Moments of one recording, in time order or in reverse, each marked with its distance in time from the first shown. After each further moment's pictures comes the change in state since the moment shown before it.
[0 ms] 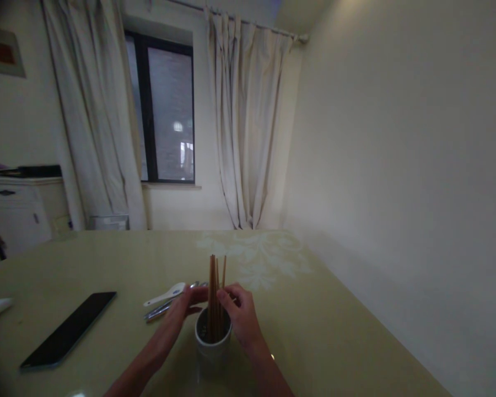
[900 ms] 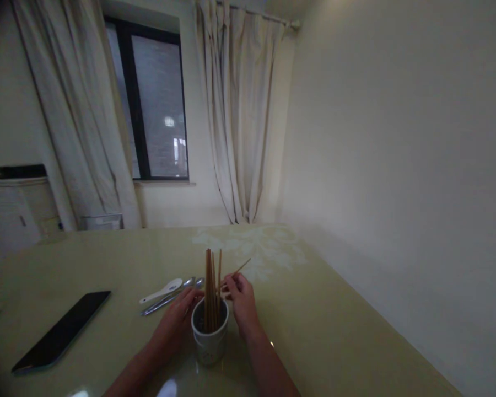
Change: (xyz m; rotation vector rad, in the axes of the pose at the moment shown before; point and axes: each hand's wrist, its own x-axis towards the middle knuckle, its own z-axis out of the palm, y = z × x) left_hand 0.002 -0.017 0.000 0.555 -0.015 0.294; right_hand 0.013 0.028 -0.006 0.149 0.175 0.113
